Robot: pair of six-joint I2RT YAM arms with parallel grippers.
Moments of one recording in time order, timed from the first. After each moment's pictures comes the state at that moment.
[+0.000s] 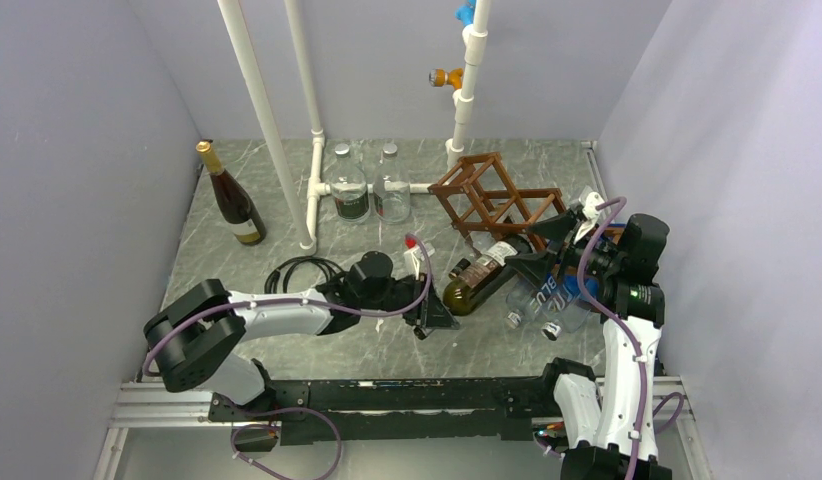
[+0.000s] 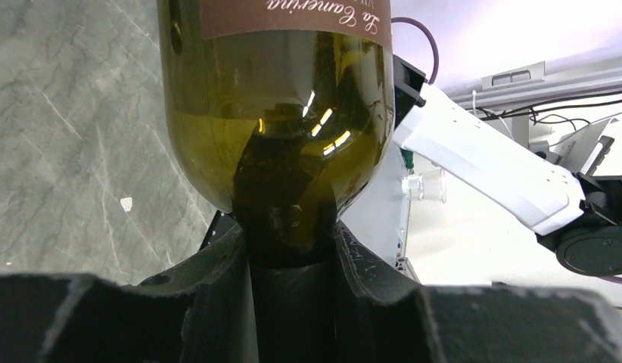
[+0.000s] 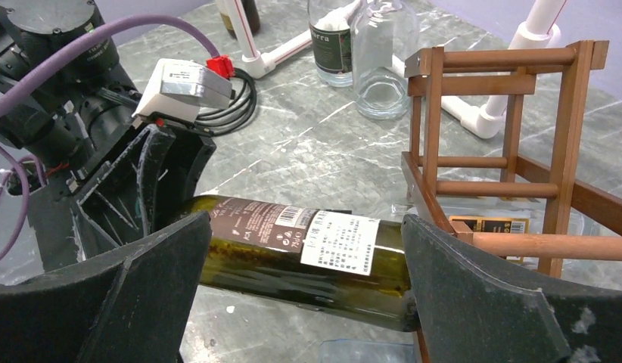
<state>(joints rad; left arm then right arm) -0.98 1.48 0.67 0.54 0.55 -0.93 -0.30 0.75 0.83 -0.47 -1.24 -0.25</state>
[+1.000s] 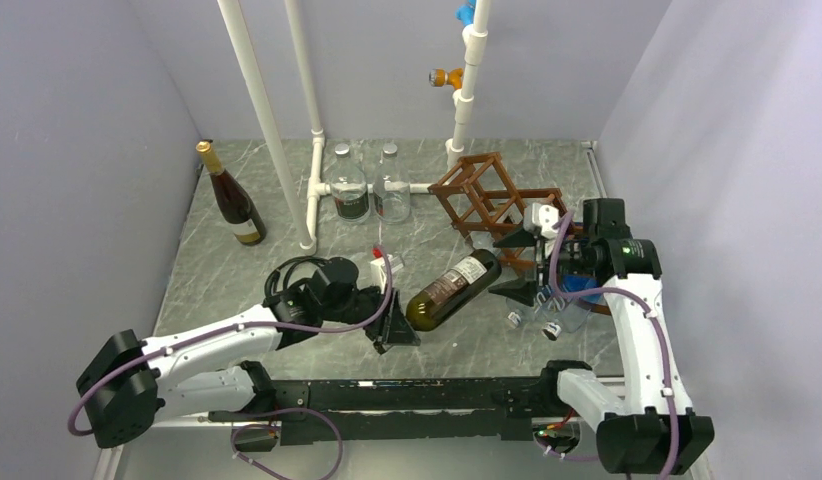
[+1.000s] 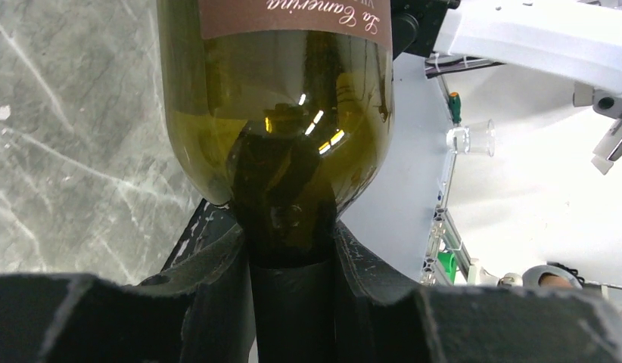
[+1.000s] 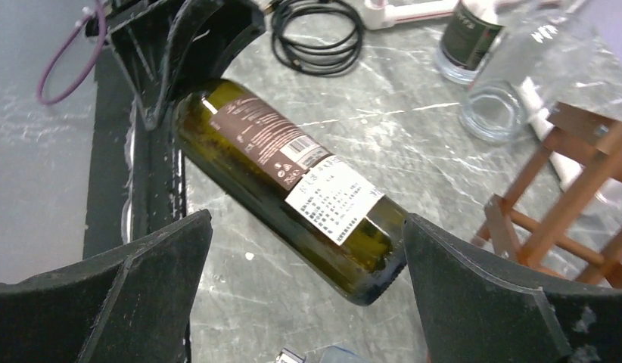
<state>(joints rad) -0.94 1.09 0.58 0.08 0.56 -0.75 -0.08 0.98 1.06 -1.12 -1.28 -1.05</state>
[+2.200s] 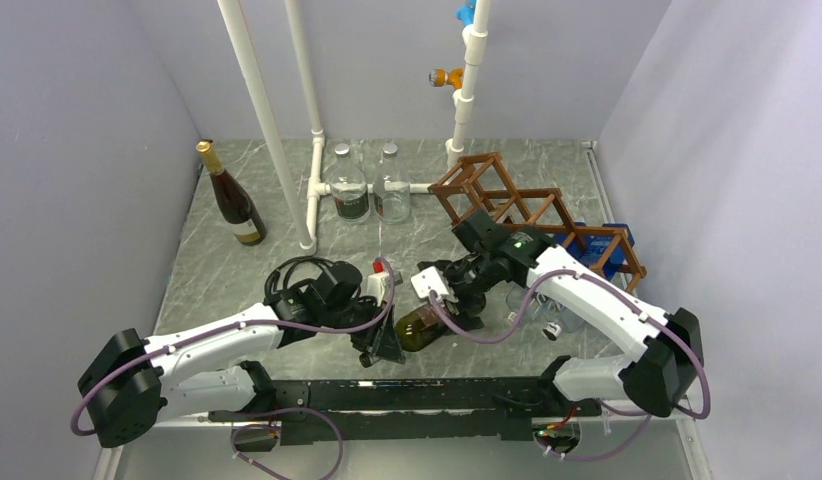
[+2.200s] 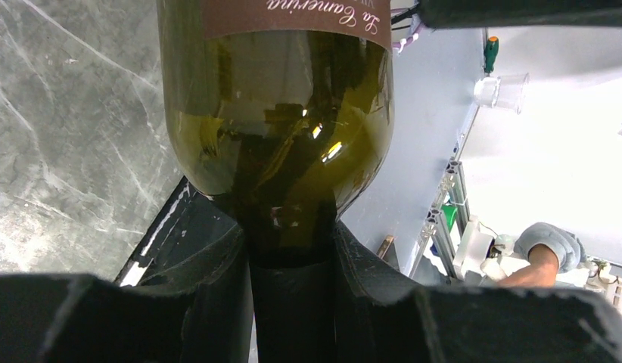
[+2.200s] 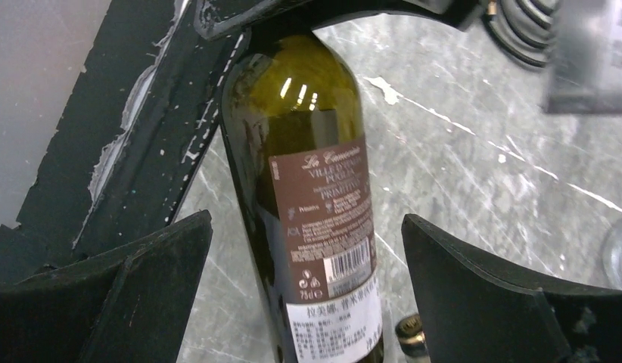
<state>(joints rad) -0.92 1.08 0.58 -0.19 0.63 -0.69 0.73 1.27 1.10 -0.99 -0.75 -1.15</state>
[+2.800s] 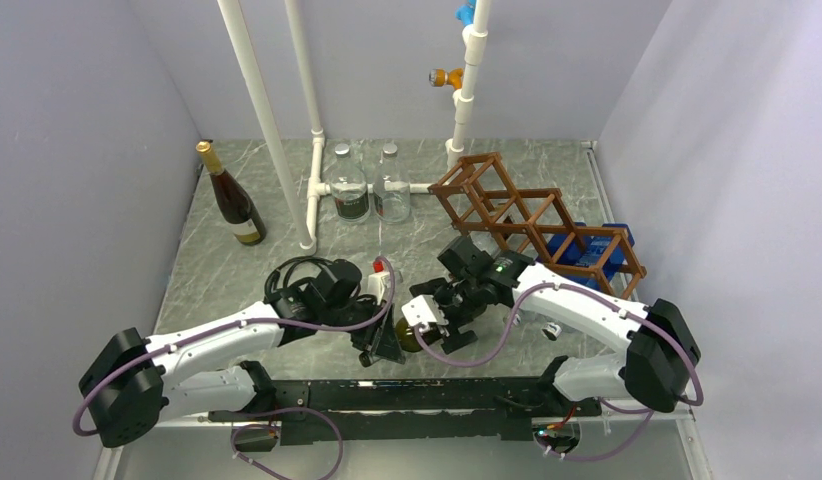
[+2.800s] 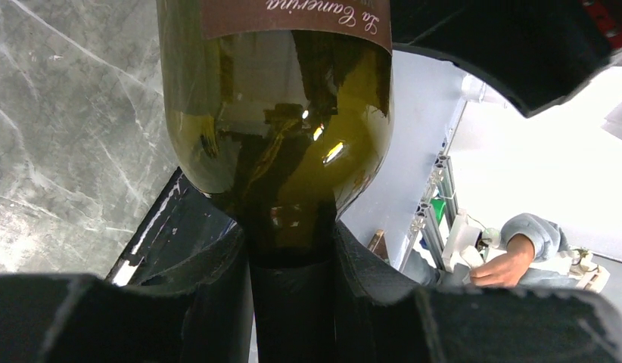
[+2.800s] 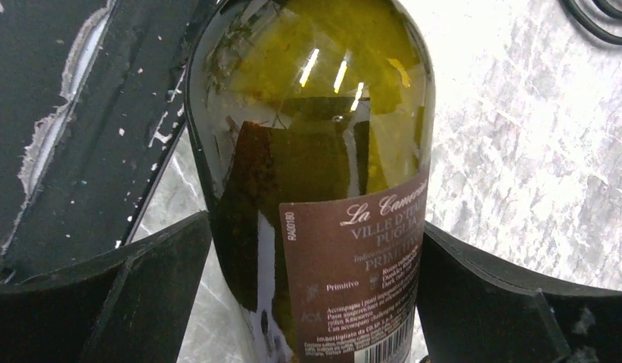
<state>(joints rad) -0.90 1.08 0.58 -0.20 0.67 -0.69 0.85 1.29 0.91 -0.78 -0.60 -1.14</state>
